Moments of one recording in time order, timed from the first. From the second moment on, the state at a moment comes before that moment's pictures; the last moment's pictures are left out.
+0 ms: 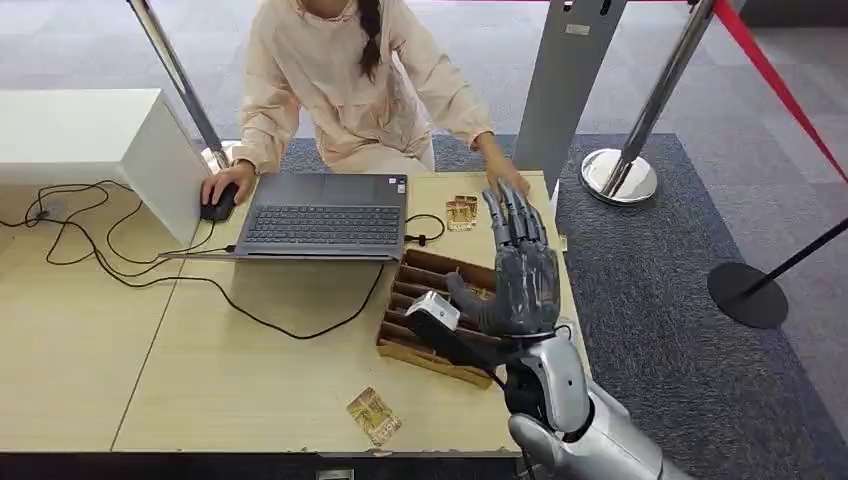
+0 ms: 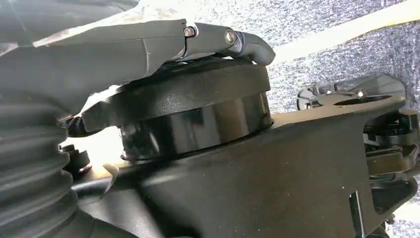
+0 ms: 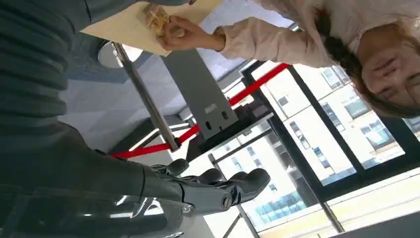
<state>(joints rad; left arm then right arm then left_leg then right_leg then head) -0.14 -0.11 -1.22 -0.16 1.16 0.30 0.26 -0.35 -0.24 0.83 -1.64 1.09 -0.58 0.54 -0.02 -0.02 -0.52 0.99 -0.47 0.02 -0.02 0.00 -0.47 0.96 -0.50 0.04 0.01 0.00</state>
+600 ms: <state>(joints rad) -0.14 -0.11 -1.22 -0.16 1.17 0.31 0.26 -0.20 -0.26 0.81 -1.76 1.11 -0.58 0.48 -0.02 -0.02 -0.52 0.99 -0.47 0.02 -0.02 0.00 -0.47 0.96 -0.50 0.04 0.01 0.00</state>
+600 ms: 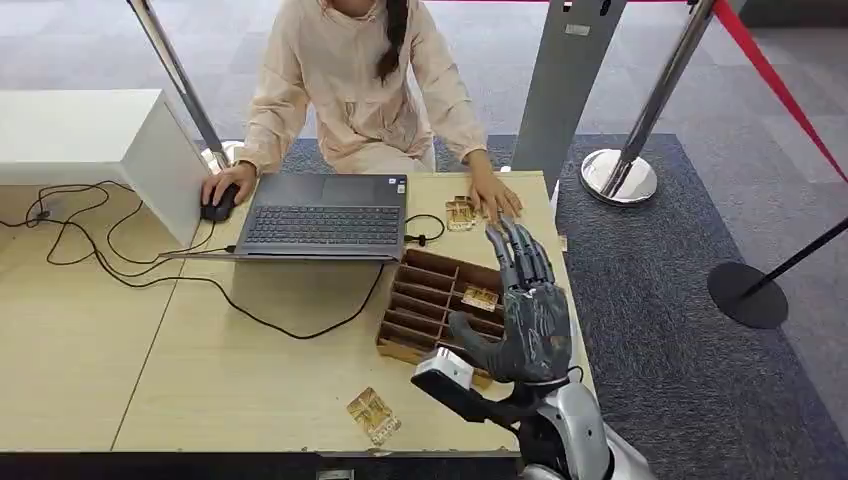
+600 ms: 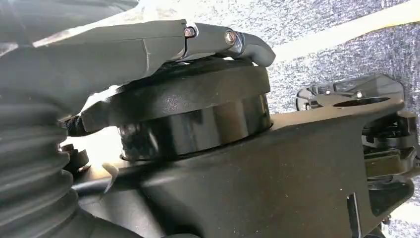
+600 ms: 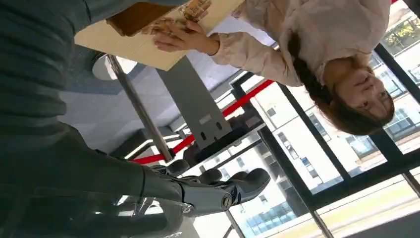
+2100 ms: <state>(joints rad) -0.14 -0.11 -1.22 -0.16 1.15 0.30 0.28 -0.25 -0.23 0.84 -1.59 1.09 -0.48 0.51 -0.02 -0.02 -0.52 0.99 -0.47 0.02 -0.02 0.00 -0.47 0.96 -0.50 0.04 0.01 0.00</state>
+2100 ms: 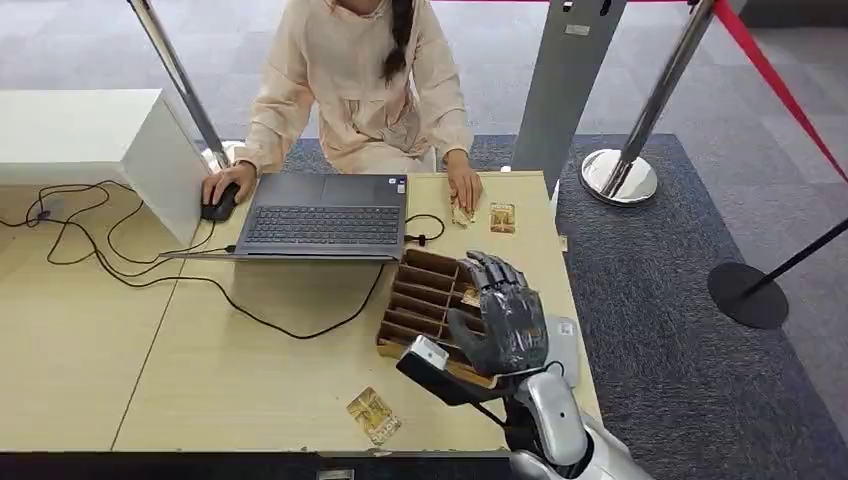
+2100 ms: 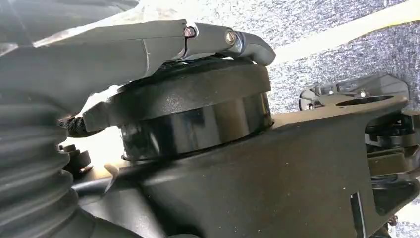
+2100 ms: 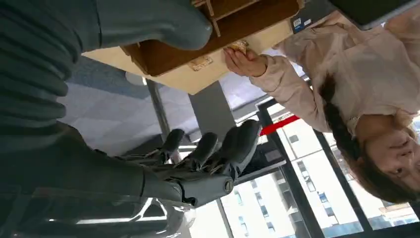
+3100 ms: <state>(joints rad) -0.15 -0.11 -1.22 -0.16 1.13 0.30 0.29 -0.28 -0.18 0.87 -1.47 1.04 -0.48 0.49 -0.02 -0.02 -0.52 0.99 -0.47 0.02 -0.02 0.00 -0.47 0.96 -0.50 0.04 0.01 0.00</state>
